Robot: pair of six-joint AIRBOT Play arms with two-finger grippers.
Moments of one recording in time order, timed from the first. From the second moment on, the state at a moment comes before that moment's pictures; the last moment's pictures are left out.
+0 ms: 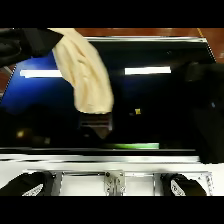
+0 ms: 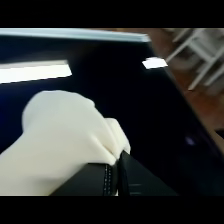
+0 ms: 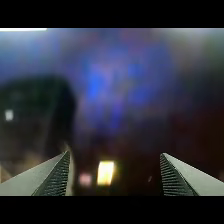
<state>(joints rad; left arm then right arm) -0.45 -1.02 1.64 1.18 -0.89 -1.67 -0.05 -0.92 1.40 -1.29 1.13 1.44</state>
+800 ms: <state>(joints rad) -0.52 -1.19 1.16 1.29 -1.04 -1.83 -0.05 -0.88 0.96 -1.16 1.31 1.50</state>
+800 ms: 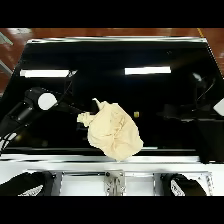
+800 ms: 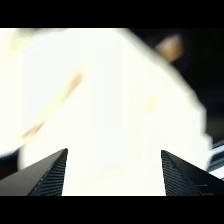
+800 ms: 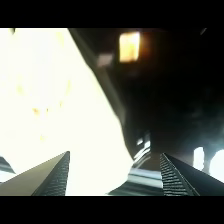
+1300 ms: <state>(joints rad) -0.25 -1.20 0.77 1.03 -1.17 -1.56 -0.05 -0.97 0.81 -1.15 1.34 1.43</state>
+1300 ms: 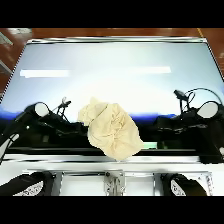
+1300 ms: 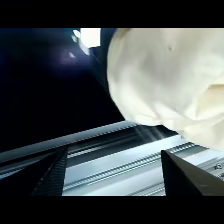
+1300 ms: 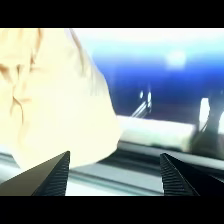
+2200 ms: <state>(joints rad) -0.35 -1.35 0.65 0.66 -0.78 -1.39 0.04 -1.19 0.57 -0.97 1.32 1.38</state>
